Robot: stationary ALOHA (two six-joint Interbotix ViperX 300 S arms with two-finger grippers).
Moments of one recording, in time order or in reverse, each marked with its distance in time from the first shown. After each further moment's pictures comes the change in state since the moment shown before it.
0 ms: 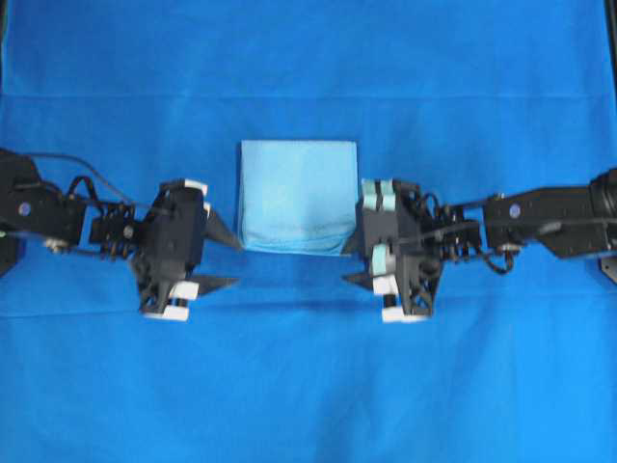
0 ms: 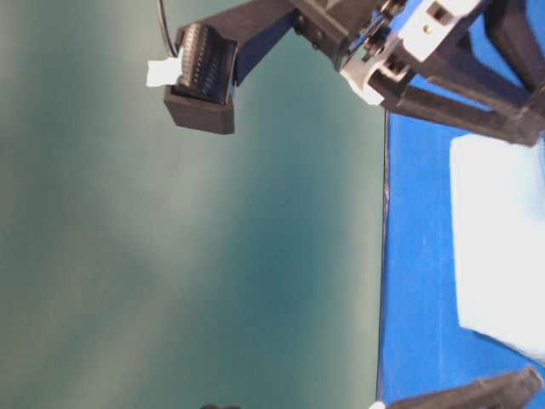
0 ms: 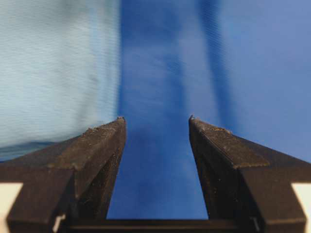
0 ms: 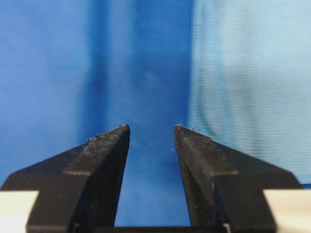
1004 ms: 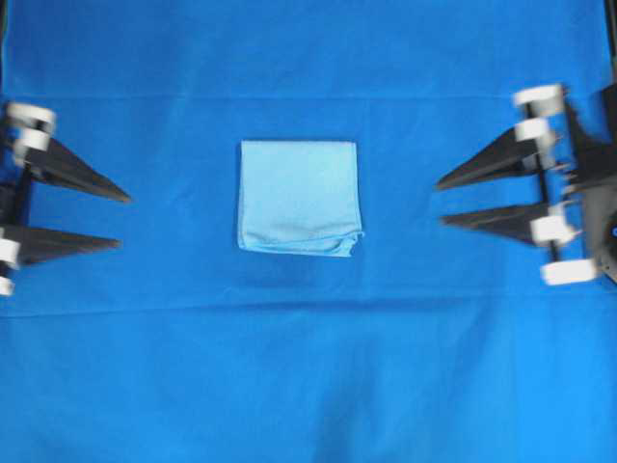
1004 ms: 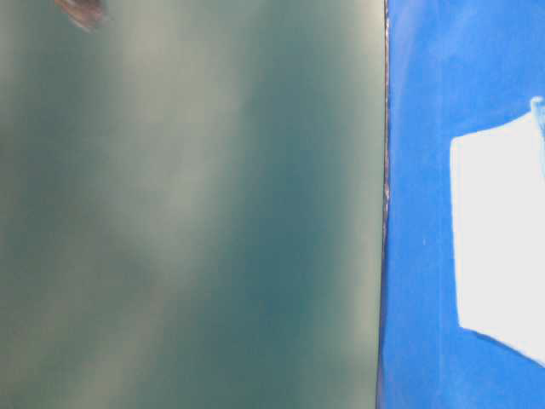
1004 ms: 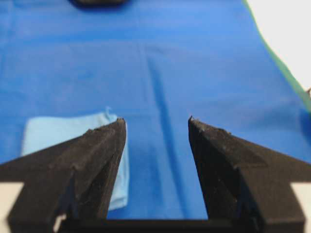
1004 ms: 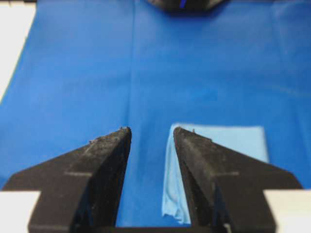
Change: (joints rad) left arm 0.012 -0.896 0.015 0.000 0.442 -0.005; right arm -0.038 -0.772 0.055 -0.083 0.252 0.034
